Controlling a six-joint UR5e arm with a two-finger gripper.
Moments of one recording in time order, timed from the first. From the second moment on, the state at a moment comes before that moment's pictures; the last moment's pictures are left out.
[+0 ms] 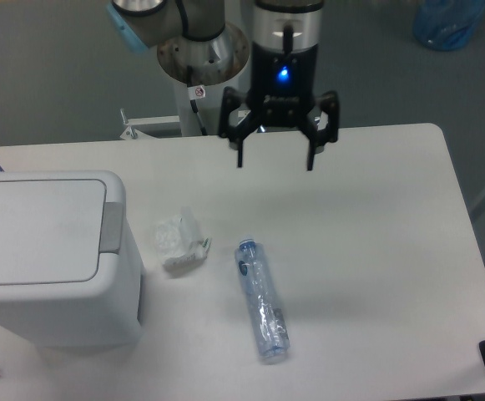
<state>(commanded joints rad) 2.47 -1.62 -1.54 -1.14 1.30 0.28</state>
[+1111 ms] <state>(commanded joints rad) 2.26 -1.71 -1.54 -1.00 1.31 0.23</state>
